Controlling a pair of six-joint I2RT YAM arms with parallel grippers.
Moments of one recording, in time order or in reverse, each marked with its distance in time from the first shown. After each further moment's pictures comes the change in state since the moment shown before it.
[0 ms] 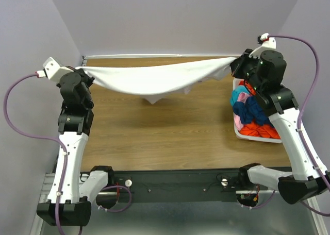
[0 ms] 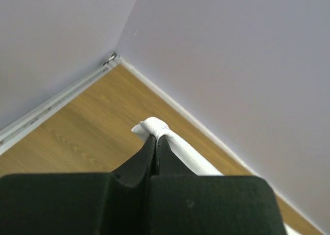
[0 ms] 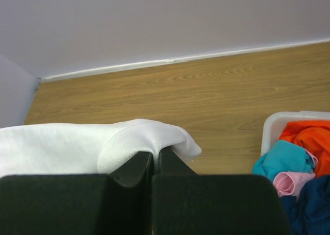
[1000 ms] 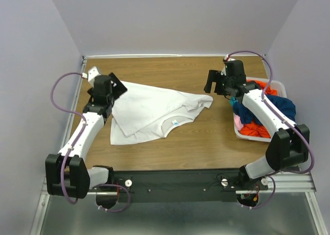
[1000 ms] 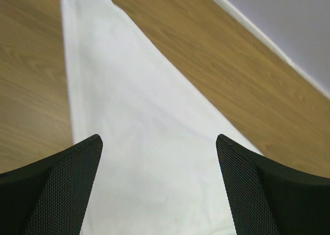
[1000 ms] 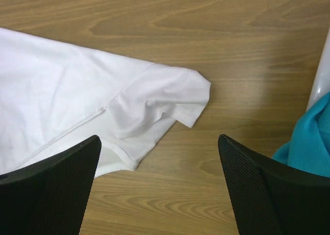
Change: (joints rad) left arm -0.055 0.298 -0.161 0.073 0.212 -0.051; right arm -0.013 0.323 -0.175 -0.024 -0.105 -0.005
